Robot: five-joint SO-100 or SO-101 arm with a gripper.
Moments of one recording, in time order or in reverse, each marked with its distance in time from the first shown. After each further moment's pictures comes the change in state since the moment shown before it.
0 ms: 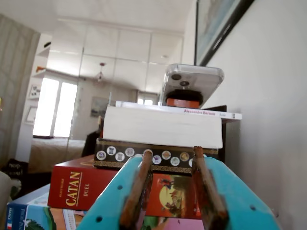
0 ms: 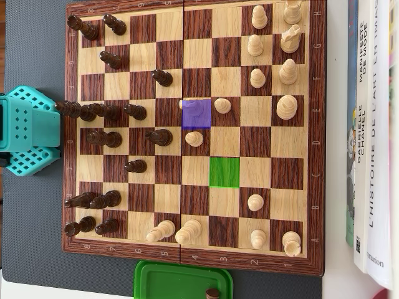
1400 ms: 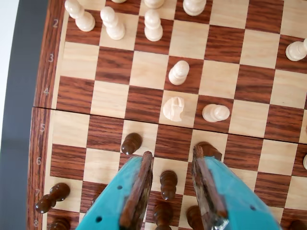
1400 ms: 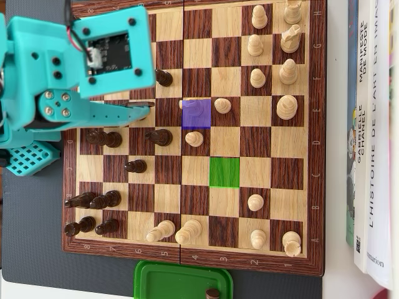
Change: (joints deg) arm -8.5 -57.4 -49.9 87.9 7.3
